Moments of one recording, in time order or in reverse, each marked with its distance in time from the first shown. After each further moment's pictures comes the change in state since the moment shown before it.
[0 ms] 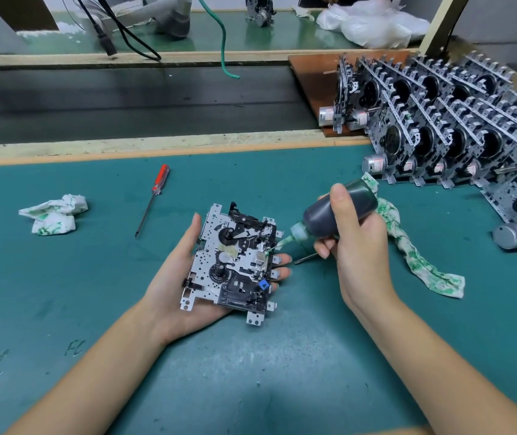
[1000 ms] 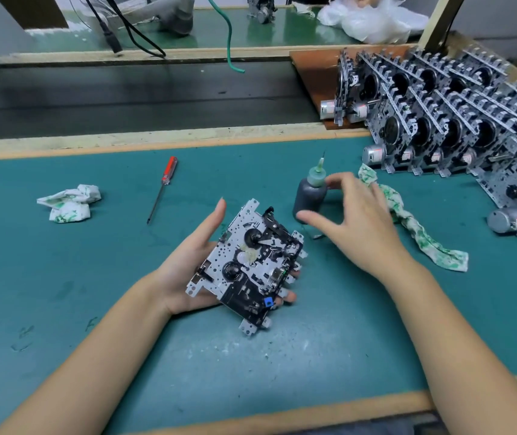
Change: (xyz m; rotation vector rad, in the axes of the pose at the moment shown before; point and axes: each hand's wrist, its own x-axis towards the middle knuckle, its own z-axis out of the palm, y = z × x) left_hand -0.013 0.009 0.013 0.263 0.071 -0.197; right_hand 0.019 -0.003 -0.029 -1.182 -0.254 -0.239
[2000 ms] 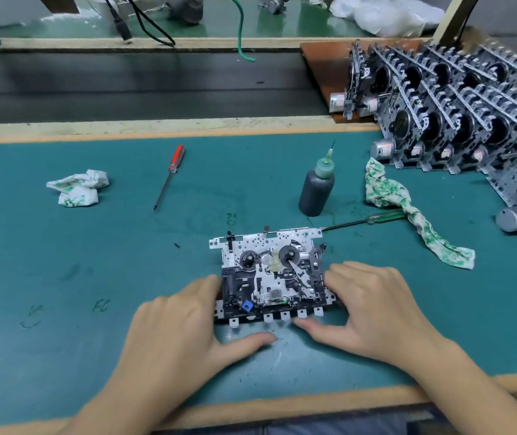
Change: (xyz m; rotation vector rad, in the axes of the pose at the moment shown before) left_hand -0.056 -0.067 0.038 1.937 0.972 0.338; right_hand -0.085 -0.003 0.000 -0.288 -0.006 -0.566
